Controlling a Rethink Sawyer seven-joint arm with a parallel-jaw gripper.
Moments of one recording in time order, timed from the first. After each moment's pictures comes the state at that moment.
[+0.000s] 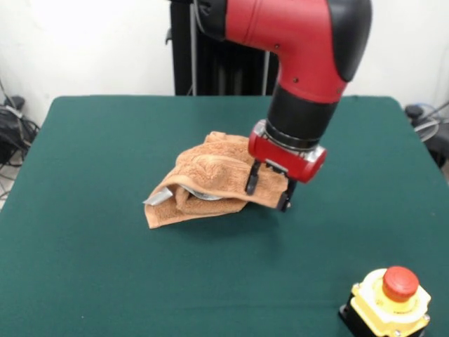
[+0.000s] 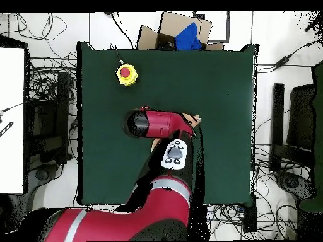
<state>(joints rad) 0.01 -0.38 -0.21 1.48 0.00 0.38 2.23</state>
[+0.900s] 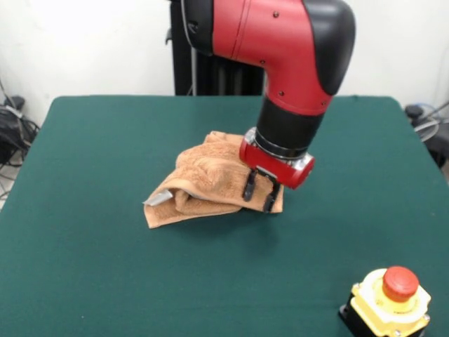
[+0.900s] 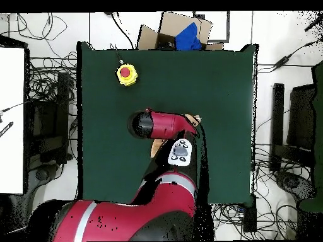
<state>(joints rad) -0.02 -0.35 -0.19 1.48 0.00 0.38 2.23</state>
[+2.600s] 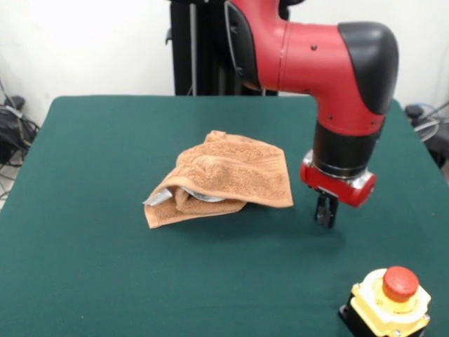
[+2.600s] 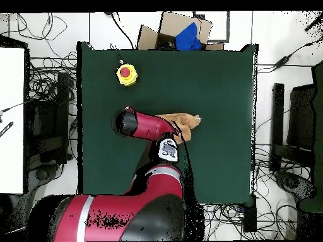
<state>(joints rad) 0.01 -0.31 -0.06 1.53 0.23 0.28 2.23</state>
